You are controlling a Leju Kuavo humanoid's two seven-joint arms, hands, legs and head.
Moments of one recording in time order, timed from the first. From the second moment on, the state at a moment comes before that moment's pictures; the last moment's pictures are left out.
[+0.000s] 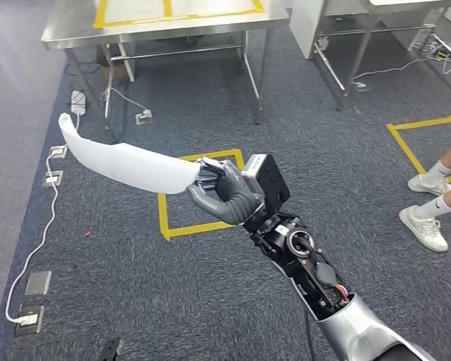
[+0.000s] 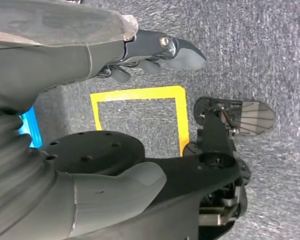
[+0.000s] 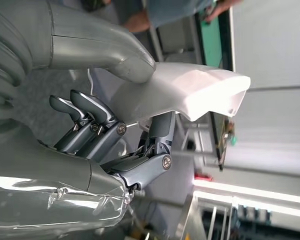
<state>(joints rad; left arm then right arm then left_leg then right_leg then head) -0.09 0.07 -0.73 -0.18 0.74 0.15 0.01 -0.49 0.11 0.71 -1.10 -0.39 0.20 -0.55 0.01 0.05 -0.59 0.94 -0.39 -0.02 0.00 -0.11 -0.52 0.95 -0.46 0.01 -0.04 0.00</state>
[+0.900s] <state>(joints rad) -0.09 0.07 -0.75 -0.19 0.75 0.15 0.03 -0.49 0.14 0.72 -1.05 -0.42 0.24 -0.57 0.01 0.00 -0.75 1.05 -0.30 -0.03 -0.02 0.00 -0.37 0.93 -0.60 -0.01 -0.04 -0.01</state>
